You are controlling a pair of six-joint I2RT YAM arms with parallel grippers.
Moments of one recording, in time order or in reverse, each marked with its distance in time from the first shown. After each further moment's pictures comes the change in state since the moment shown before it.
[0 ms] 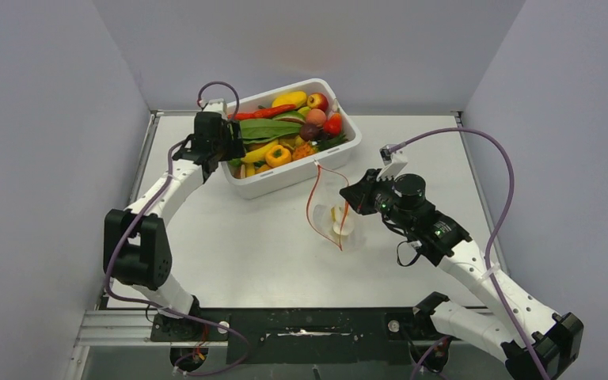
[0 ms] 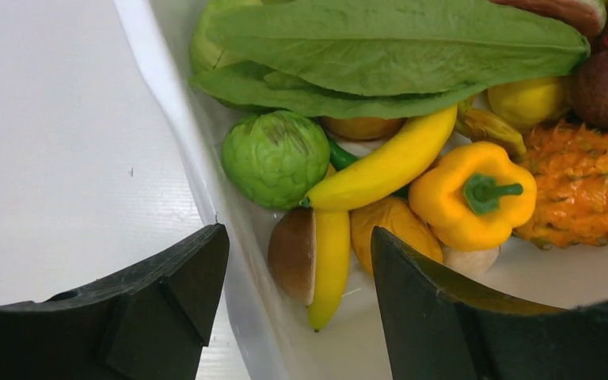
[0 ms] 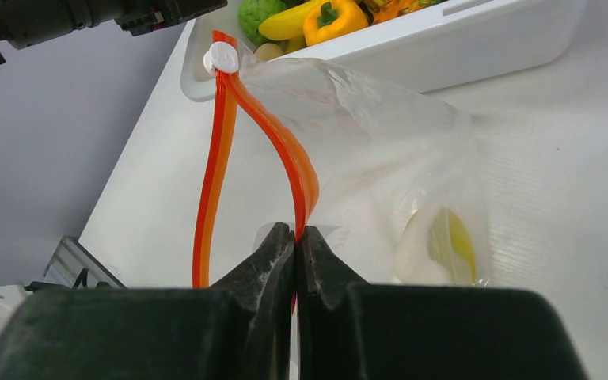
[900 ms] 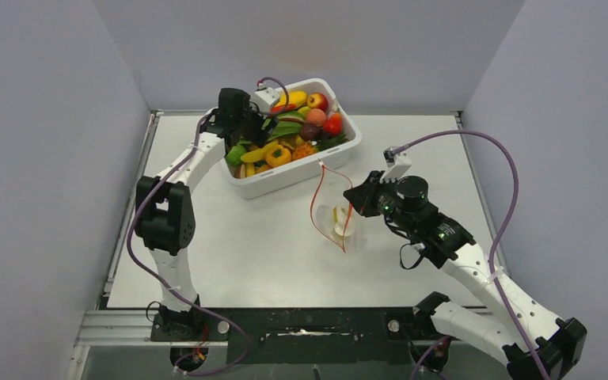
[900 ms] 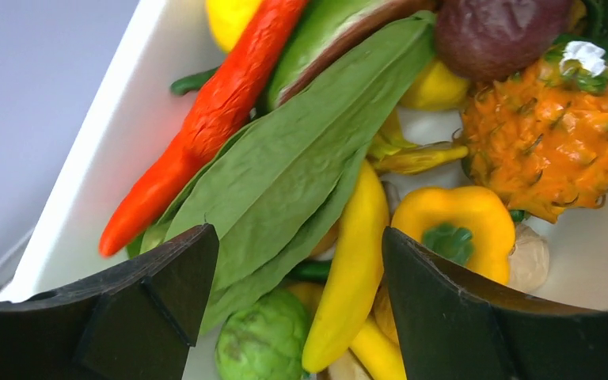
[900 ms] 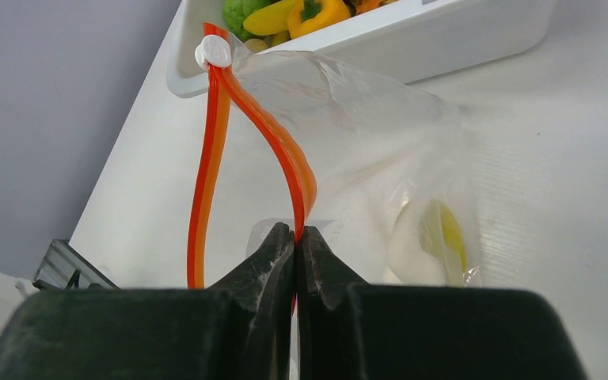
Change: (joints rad) left arm -0.042 0.352 0.415 -0.020 0.314 0.649; right arm 0.000 -0.029 0.003 -0.047 0.033 0.004
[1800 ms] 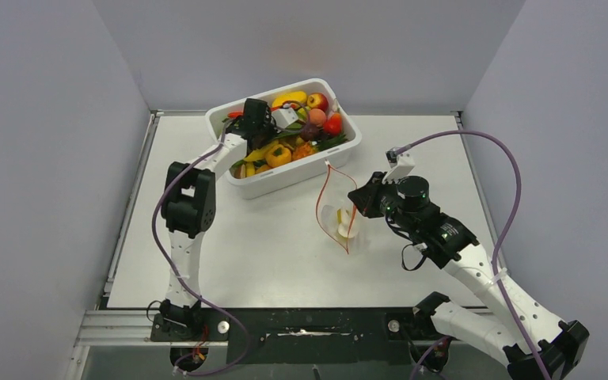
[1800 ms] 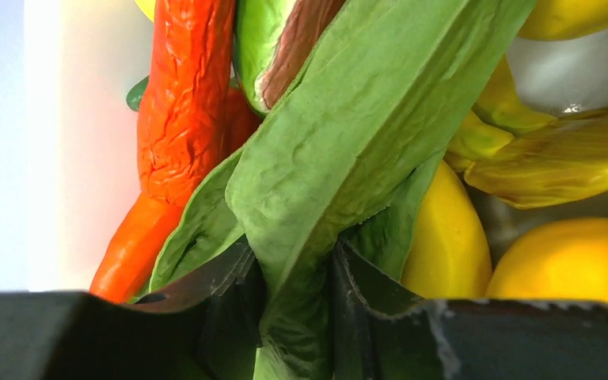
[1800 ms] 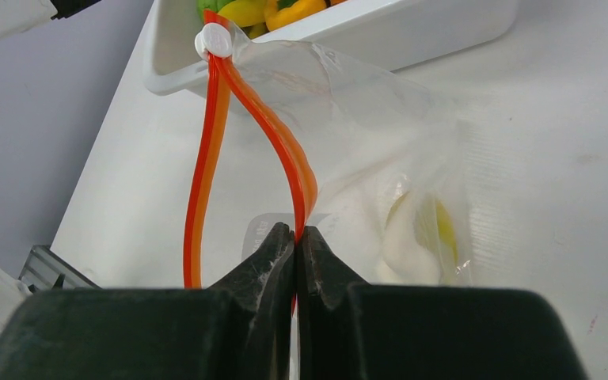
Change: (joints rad) left arm -0.064 0.280 0.169 -0.007 -0.215 0.354; right arm 0.000 -0.008 0.025 -0.082 0.045 -0.003
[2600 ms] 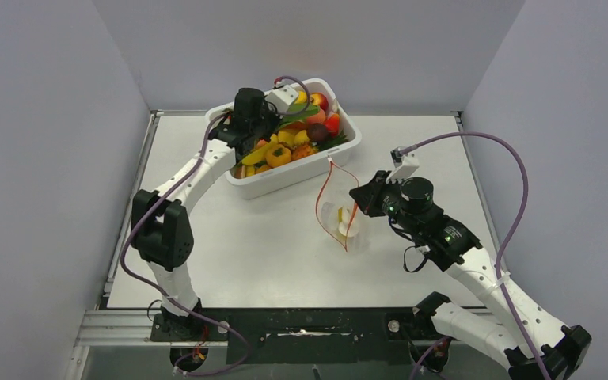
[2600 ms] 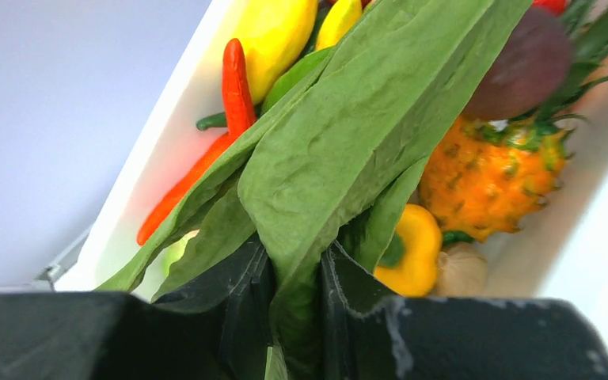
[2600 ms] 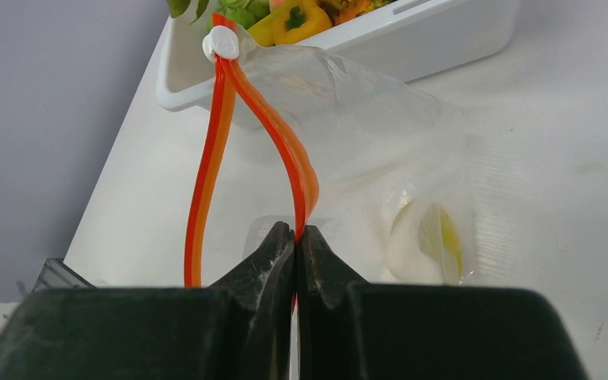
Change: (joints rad) left arm -0.098 -0.373 -0.176 0.010 0.010 -0.312; right arm 0.000 -0.027 -0.005 0.020 0.011 0.019
